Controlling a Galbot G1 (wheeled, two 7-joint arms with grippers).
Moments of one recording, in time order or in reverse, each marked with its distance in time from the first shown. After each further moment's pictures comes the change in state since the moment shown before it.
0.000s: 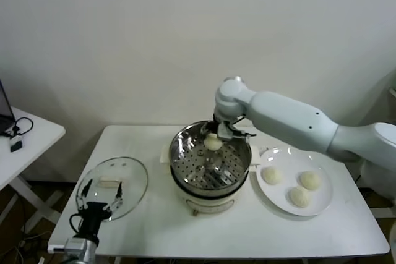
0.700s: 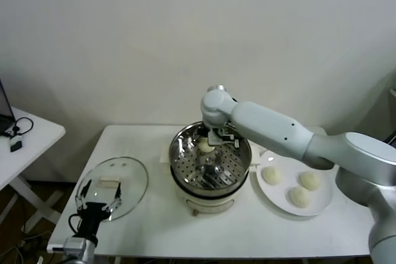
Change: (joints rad) left arm -0.001 0.013 -0.001 0.008 -0.009 0.006 -0.003; right arm -0.062 0.066 0.056 -0.051 -0.153 0.072 -0.004
